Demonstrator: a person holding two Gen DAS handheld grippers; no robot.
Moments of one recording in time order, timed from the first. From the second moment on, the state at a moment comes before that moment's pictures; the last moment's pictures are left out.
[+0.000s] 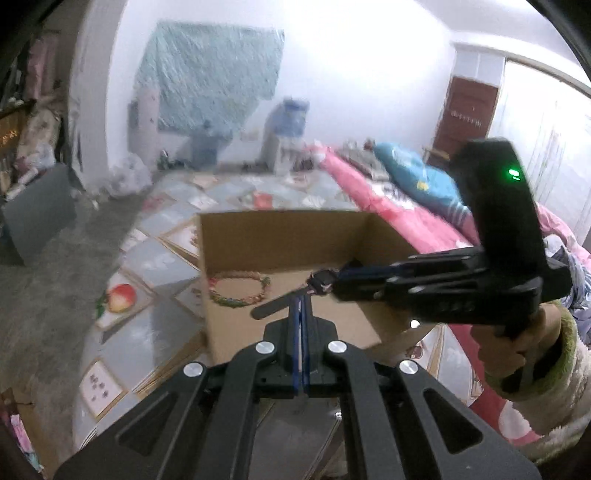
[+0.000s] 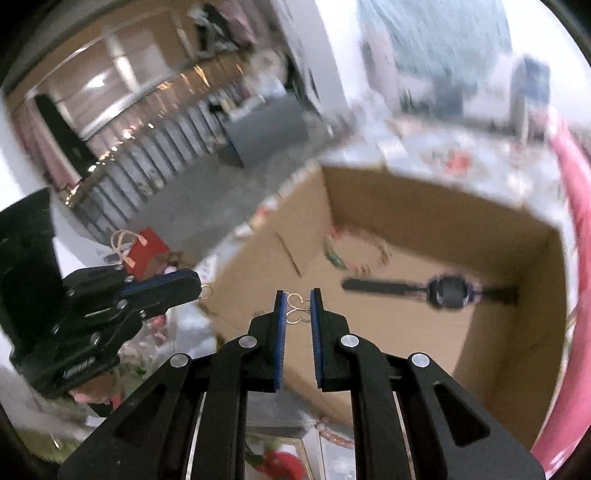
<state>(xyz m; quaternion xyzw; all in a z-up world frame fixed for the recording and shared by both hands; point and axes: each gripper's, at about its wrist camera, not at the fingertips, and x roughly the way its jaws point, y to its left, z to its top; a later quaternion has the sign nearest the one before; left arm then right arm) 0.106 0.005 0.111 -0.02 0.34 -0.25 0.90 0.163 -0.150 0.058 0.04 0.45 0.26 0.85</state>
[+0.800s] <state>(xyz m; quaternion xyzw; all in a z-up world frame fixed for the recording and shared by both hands) 0.163 -0.001 0.094 -0.06 0.39 -0.23 0.89 0.203 -0.205 0.040 0.17 0.48 0.27 0.81</state>
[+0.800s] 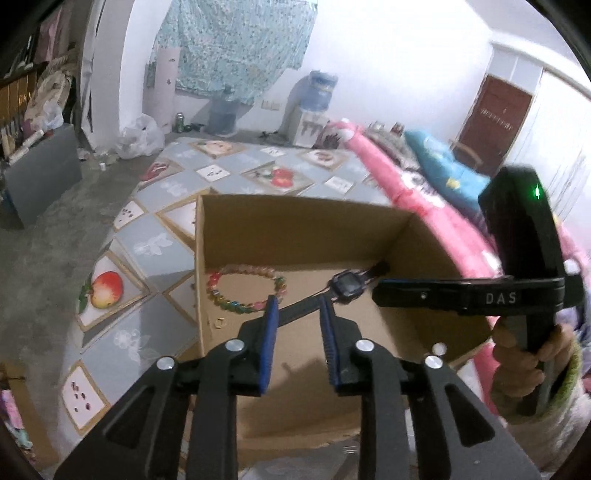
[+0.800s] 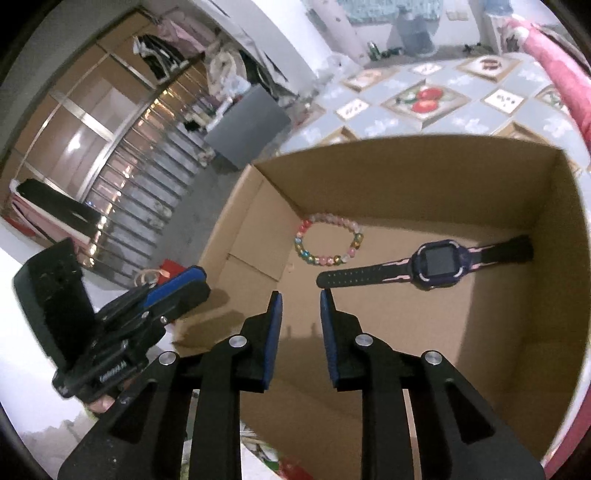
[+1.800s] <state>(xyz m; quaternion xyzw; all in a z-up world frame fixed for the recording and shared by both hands) 0.066 0.015 0.058 -0.02 0.41 -0.20 0.89 0.087 -0.246 0.008 0.19 0.47 0.26 0.82</state>
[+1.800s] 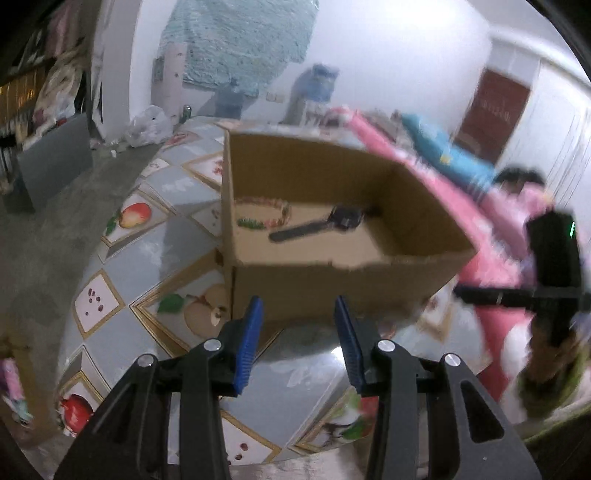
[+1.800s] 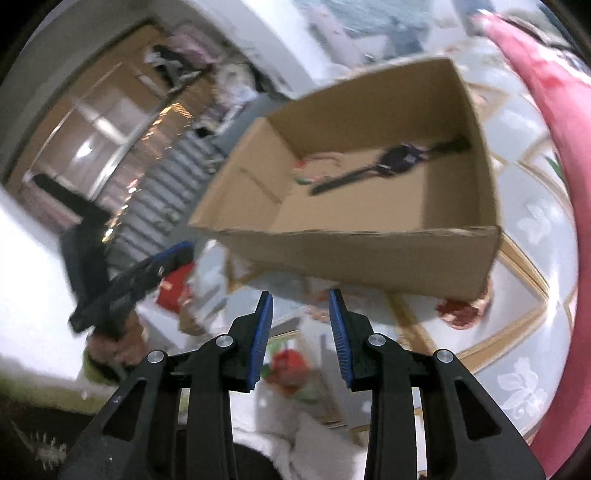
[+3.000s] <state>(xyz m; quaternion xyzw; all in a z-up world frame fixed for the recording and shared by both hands) 0.049 -0.067 -0.010 0.10 0.44 -0.27 0.85 0.044 -0.234 -0.033 0.11 0.48 0.14 0.86</state>
